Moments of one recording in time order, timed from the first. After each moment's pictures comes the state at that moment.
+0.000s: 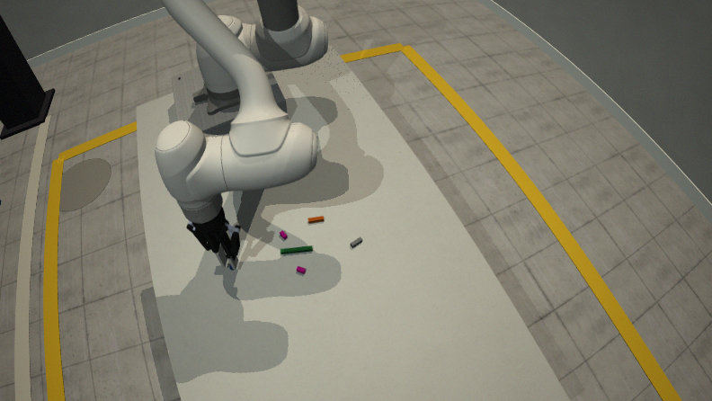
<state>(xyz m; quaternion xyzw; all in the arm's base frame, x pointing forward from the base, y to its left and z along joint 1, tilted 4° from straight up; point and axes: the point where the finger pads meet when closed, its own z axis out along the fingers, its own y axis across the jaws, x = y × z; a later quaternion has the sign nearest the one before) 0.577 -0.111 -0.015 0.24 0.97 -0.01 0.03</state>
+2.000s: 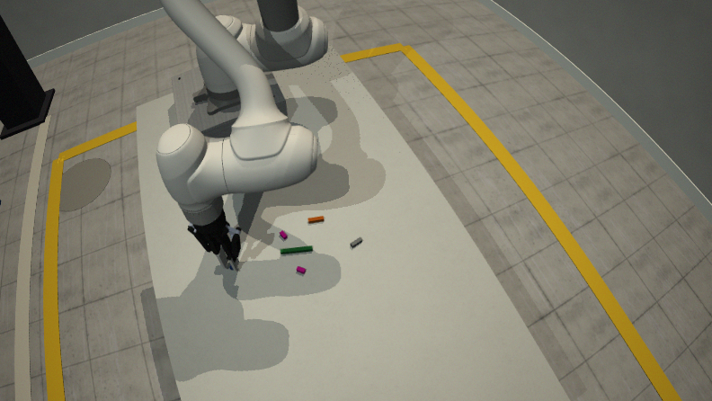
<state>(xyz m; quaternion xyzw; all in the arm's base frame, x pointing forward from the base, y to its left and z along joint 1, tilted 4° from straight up) 0.577 -0.111 -0.022 0.24 0.97 -0.01 0.03</state>
